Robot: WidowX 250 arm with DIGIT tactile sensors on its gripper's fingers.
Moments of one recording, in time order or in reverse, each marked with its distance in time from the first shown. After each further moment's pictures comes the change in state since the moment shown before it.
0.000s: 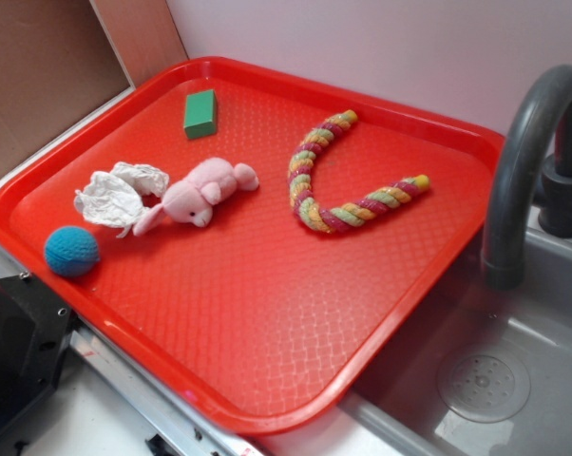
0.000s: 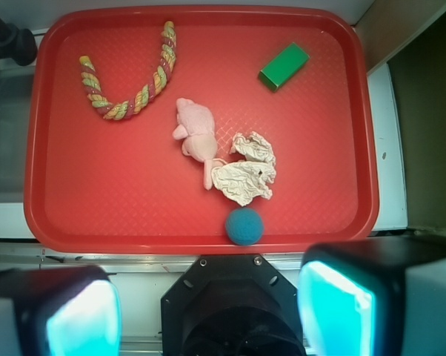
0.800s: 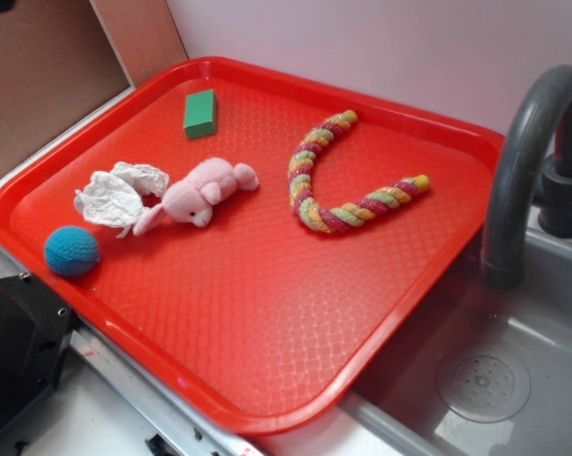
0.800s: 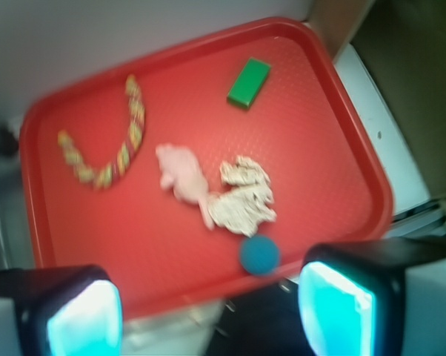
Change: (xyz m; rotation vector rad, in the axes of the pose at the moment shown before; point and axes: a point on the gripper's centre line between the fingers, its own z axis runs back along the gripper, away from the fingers) arm 0.031 0.029 -0.018 -0.074 -0.150 0.473
